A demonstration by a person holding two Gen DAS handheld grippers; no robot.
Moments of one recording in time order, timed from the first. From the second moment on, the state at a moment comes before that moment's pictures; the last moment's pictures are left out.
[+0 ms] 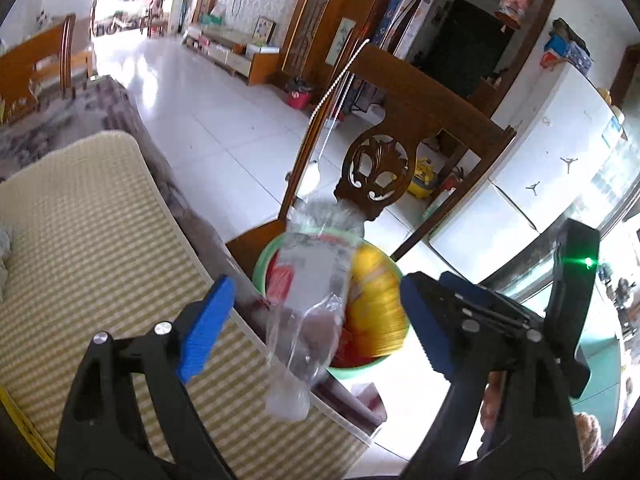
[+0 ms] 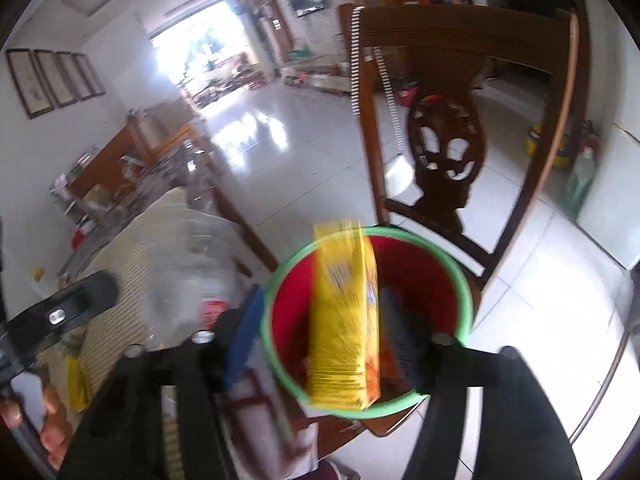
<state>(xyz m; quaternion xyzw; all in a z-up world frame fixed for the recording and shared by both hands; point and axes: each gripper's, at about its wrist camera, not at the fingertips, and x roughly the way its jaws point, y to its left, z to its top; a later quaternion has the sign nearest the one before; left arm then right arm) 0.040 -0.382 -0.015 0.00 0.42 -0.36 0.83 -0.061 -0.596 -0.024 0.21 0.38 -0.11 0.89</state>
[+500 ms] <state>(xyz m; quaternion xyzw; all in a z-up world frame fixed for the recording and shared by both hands) 0.009 -0.186 -0.014 -0.04 0.40 -0.13 0.91 -0.061 -0.535 0.007 0.22 0.37 -0.01 0.90</state>
